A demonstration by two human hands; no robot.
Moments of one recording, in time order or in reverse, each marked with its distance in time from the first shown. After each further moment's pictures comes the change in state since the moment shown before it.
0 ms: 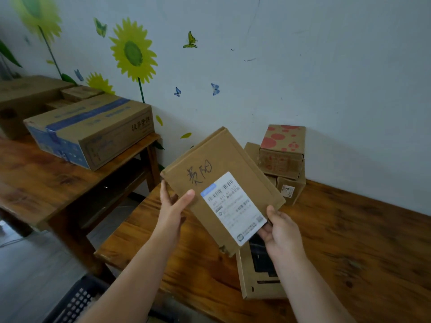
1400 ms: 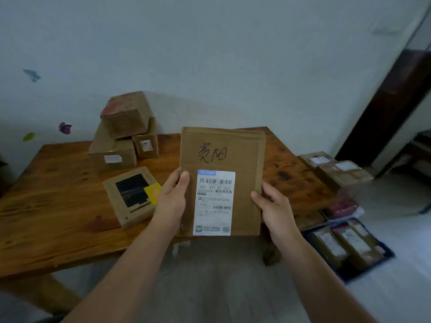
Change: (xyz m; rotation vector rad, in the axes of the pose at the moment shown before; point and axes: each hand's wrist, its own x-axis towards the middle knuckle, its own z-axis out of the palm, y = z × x) left_hand -0.280 -0.089 0.176 0.304 -0.473 -0.020; right_hand -0.217 -0.020 -0.314 -0.346 0.303 -0.538
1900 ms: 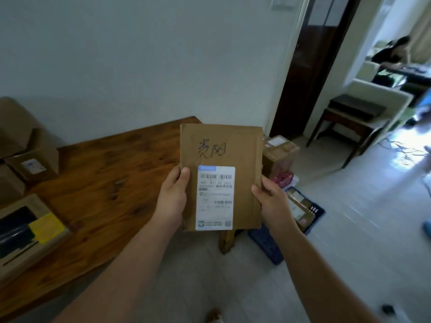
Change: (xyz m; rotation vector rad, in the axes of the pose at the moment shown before) left_hand -0.022 -0.054 0.210 0.089 -0.353 -0.059; right_hand 0.020 0.037 -0.206 -0.049 0.329 0.043
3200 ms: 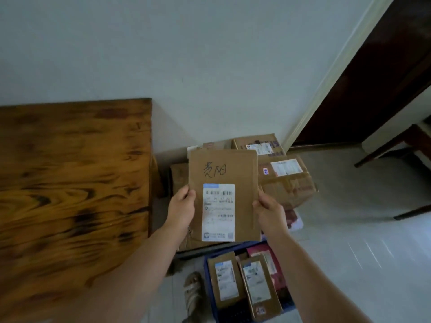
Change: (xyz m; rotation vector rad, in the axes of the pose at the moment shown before) left_hand 0.389 -0.156 0.400 0.137 0.390 -0.408; right_hand 0.552 0.129 -0.201 -0.301 -0.357 0.279
